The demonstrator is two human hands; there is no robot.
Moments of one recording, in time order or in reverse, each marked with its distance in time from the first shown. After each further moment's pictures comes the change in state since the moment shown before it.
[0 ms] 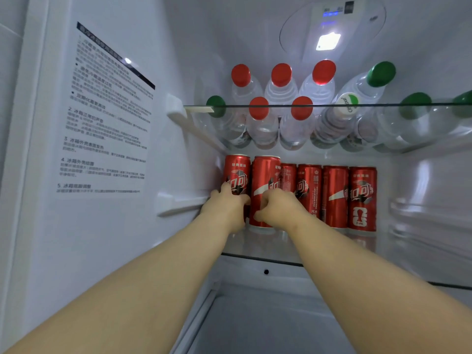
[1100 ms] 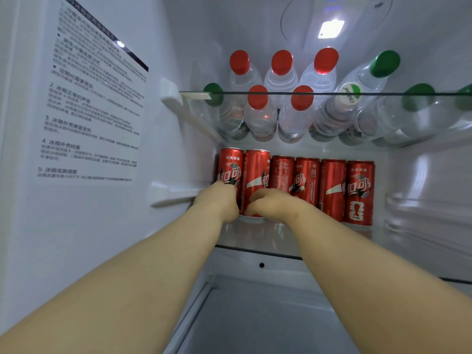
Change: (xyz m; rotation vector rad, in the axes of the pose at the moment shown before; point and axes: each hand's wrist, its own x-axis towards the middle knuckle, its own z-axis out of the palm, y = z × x) left_hand 0.008 -0.003 0.001 -0.025 0.027 -0.053; right_hand 0.000 -0.002 -0.004 0.063 -0.227 0.002
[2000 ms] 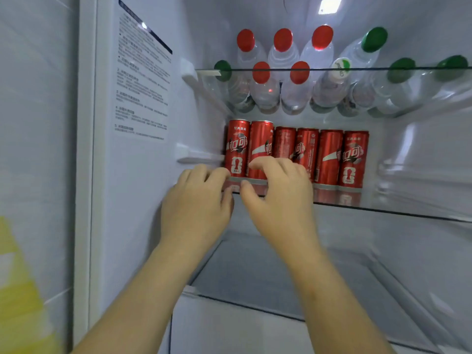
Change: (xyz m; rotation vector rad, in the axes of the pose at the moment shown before) left_hand -0.165 -0.002 -0.019 -0.092 0.669 0.112; right_hand -0.143 -0.017 0.052 0.005 0.819 -0.431
